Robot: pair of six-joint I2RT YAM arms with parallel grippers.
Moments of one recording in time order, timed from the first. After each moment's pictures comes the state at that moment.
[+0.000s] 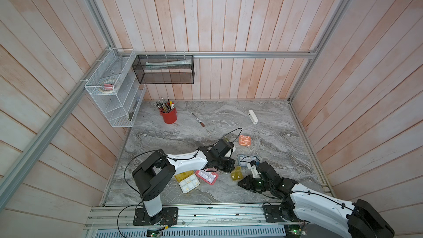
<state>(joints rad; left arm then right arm) -0.94 1.75 1.03 -0.24 0.36 -0.57 0.76 0.89 0.16 -0.10 -0.38 1.02</state>
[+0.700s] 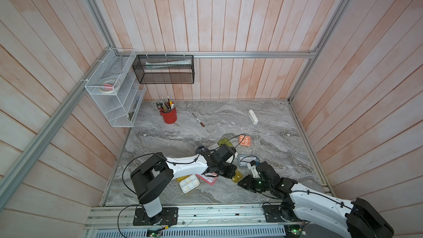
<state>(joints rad) -1.00 1.73 1.00 -0.25 0.36 -0.57 0.76 0.90 0.16 -0.10 -0.36 1.02</state>
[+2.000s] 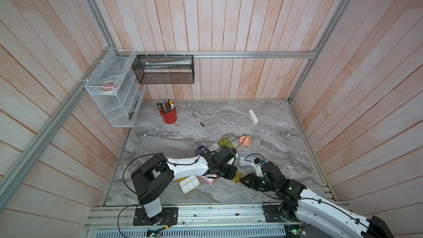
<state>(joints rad) -1.02 1.73 1.00 -0.24 0.33 -0.59 0.77 0.66 0.20 -0.26 -0.31 1.04</state>
